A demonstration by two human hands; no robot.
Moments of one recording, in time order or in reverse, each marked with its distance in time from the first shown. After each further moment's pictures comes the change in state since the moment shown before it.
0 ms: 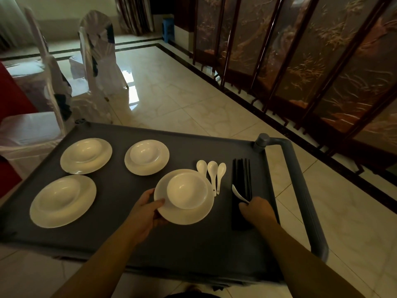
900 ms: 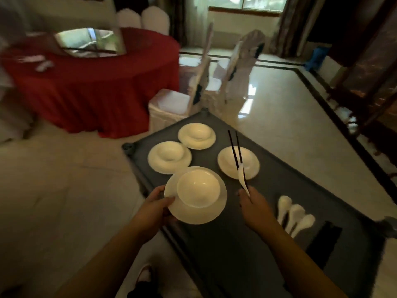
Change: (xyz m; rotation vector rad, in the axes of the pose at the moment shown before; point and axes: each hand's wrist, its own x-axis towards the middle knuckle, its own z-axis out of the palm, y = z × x) left_hand -0.130 -0.041 -0.073 -0.404 0.498 0.243; right_hand -0.105 -0.175 0.044 0.196 -0.445 -0.800
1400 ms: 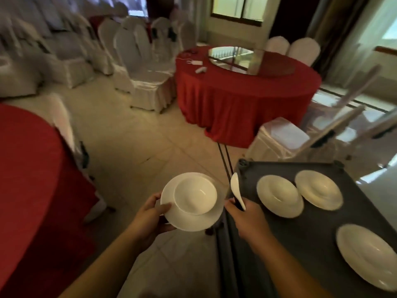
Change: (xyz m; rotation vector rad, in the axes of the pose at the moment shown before) left_hand -0.131 -0.009 -0.196 -0.383 0.574 0.228; right_hand -0.025 -0.132 0.225 -0.029 -0.603 -0.272
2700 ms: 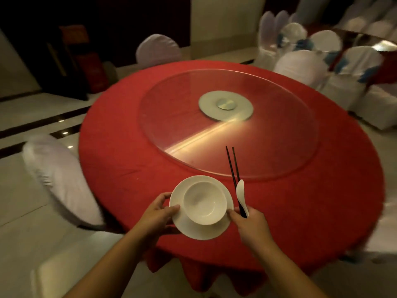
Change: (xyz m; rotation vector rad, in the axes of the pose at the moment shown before) left_hand -0.249 0.011 -0.397 -0.669 1.373 0.344; right_hand -0.115 -0.185 0.644 -0.521 -1.463 -0.533
